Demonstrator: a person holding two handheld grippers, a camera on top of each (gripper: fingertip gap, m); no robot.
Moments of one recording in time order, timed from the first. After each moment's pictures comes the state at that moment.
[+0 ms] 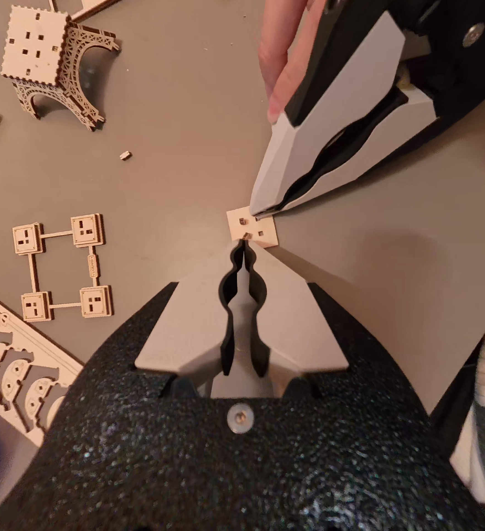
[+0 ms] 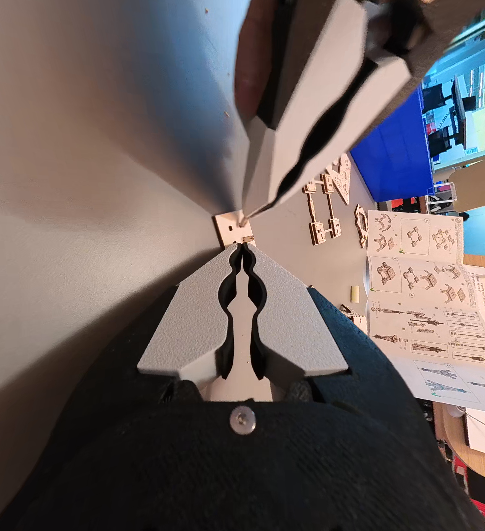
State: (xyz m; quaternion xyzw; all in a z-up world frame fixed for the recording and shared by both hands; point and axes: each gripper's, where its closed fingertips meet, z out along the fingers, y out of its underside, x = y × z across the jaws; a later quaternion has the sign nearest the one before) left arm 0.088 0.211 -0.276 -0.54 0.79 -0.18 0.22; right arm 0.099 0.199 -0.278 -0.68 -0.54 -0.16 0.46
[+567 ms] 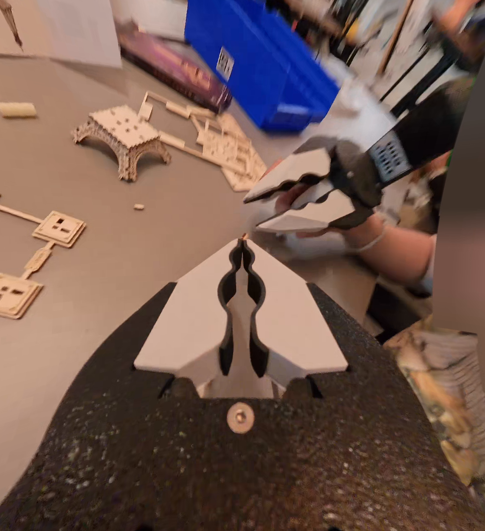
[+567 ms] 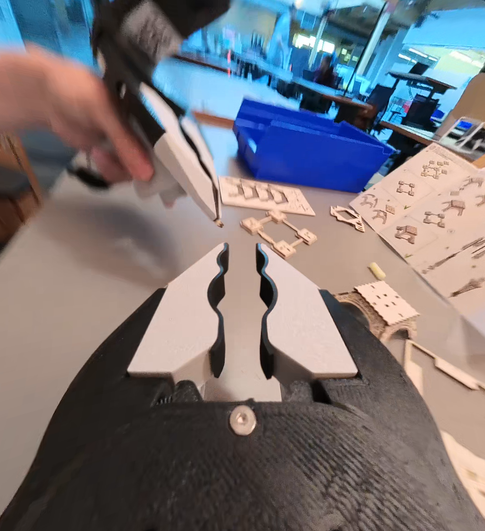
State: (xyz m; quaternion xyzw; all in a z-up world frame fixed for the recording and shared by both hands) left arm 0.108 0.212 -0.204 -0.65 0.52 -0.52 0.20; right arm 0.129 0.206 -0.201 -0.71 -0.28 0.10 0.64
